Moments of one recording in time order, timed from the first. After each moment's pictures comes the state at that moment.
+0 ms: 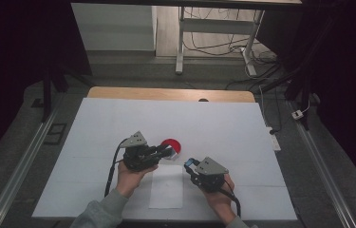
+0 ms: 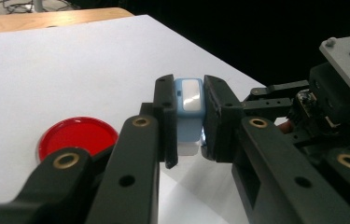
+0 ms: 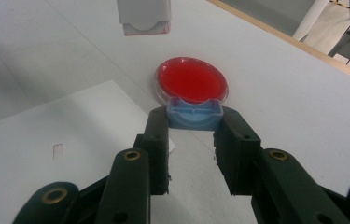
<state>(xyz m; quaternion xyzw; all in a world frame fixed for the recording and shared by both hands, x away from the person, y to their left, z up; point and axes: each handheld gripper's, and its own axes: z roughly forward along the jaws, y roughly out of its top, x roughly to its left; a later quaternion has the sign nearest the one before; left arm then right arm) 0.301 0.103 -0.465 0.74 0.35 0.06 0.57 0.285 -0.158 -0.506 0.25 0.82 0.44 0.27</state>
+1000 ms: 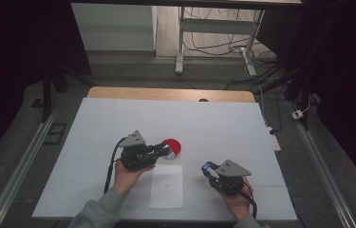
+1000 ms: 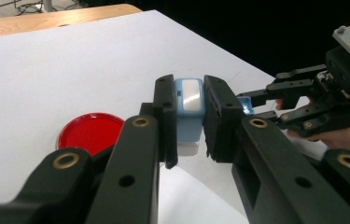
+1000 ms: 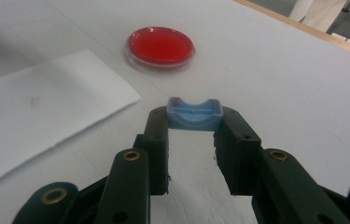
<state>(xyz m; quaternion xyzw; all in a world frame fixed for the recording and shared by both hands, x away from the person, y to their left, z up) 0.302 0.109 -0.463 0.75 0.34 0.07 0.56 0.282 -0.216 -0.507 0.28 0.82 0.43 0.25</state>
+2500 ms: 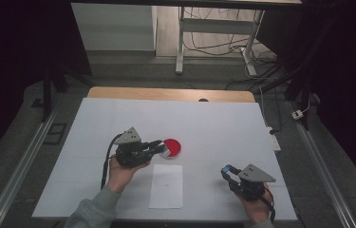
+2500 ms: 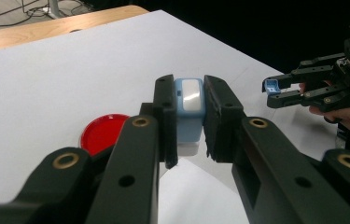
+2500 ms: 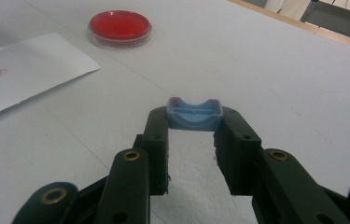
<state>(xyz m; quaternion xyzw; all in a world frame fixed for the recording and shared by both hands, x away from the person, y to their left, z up) 0.304 0.121 -0.453 0.76 0.34 0.09 0.54 0.271 -0.271 -0.506 0.31 0.80 0.43 0.26</state>
